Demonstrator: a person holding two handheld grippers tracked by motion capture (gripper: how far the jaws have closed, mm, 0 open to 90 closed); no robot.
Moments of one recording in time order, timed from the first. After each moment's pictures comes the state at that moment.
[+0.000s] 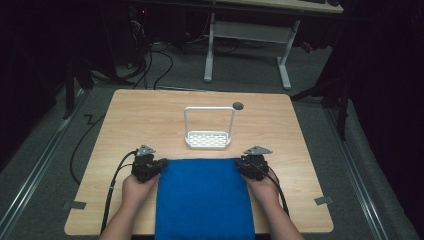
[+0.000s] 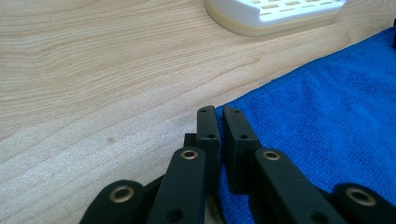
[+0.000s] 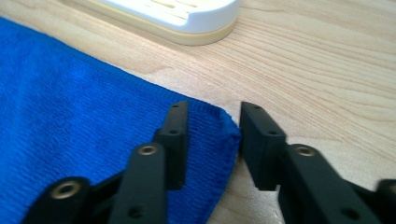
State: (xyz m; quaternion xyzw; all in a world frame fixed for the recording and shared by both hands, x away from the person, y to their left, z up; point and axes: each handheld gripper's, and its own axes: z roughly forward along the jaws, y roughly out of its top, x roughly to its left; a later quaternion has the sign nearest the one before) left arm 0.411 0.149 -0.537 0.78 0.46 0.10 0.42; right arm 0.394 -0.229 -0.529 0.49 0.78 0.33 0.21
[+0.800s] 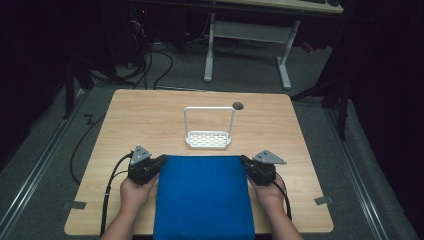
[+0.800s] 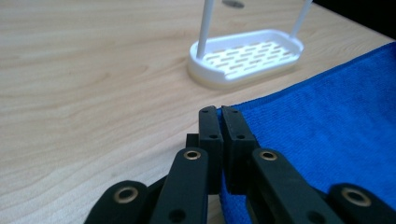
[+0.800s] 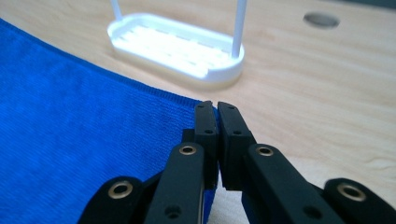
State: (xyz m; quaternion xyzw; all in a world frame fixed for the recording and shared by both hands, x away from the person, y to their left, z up) left arm 0.381 0.149 -0.507 0.75 0.42 0.17 0.49; right arm 0.356 -0.238 -0.498 0.45 0.74 0.43 0.26
